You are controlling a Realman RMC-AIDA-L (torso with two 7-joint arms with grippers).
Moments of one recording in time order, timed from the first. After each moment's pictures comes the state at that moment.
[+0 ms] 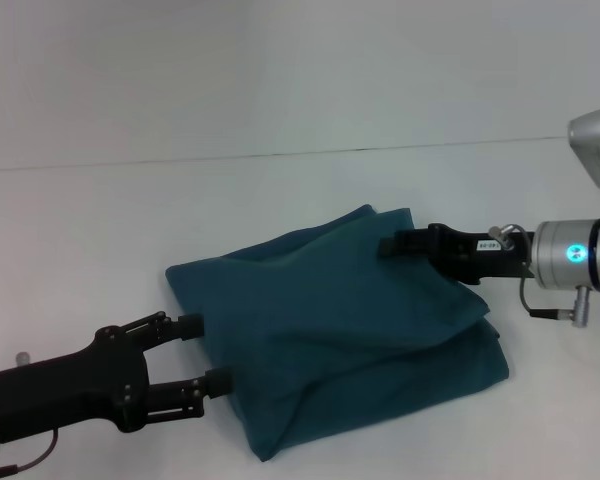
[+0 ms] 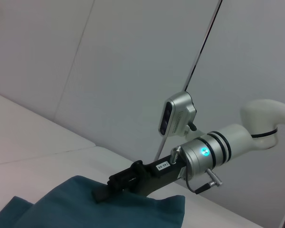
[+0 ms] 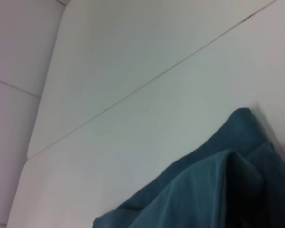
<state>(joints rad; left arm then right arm) -0.41 -2.11 0.71 0.63 1.86 1.71 -1.37 0.74 2.02 -0.68 -0.39 -2.11 -1.09 2.36</state>
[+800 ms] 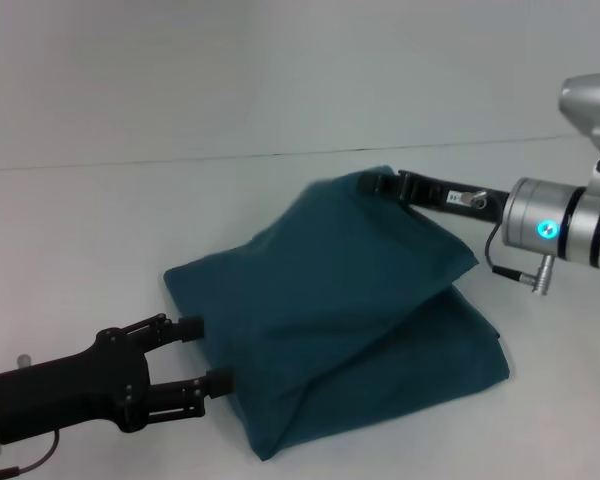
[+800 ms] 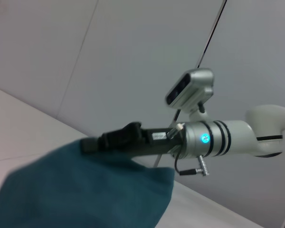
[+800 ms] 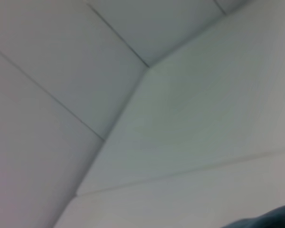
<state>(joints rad) -0.41 -2.11 0.71 0.63 1.87 1.70 -1.39 0.74 2.08 -0.67 -0.42 -1.81 -1.08 1.89</state>
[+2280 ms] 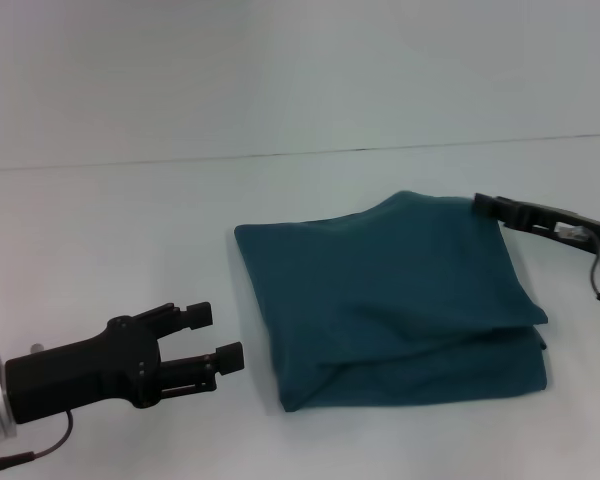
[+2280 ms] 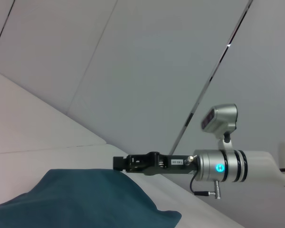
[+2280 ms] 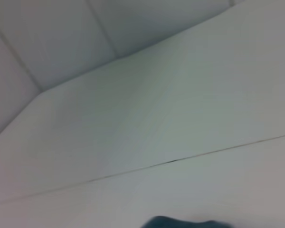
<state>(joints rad) -0.45 -2.11 0.70 0.60 1.87 1.66 -1.46 0.57 2.06 -0.67 -0.49 -1.79 -0.86 1.74</state>
